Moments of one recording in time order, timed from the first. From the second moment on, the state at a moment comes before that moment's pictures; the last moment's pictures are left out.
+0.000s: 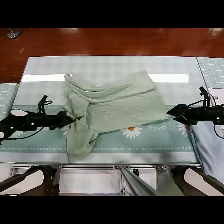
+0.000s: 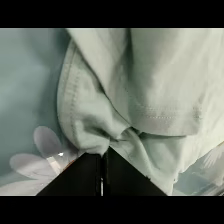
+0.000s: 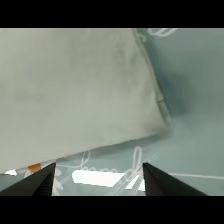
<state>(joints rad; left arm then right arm) 0.22 -1.26 0.48 0.67 -0.95 -1.05 -0.45 -1.13 0.65 -0.87 1.15 1.21</state>
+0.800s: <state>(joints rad) 0.19 -1.28 0.54 0.70 -1.01 -1.04 -0.33 -1.39 0.74 -0.81 1.03 1.30</state>
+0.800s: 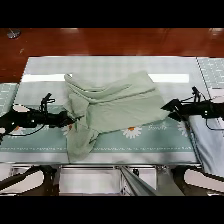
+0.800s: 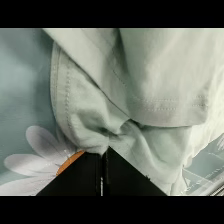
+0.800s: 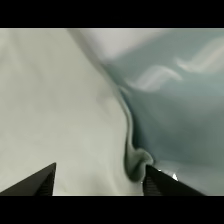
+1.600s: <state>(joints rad) 0.38 -0.97 1.39 0.66 -1.10 -1.17 -0.19 -1.21 1.83 -0.92 1.34 1.43</state>
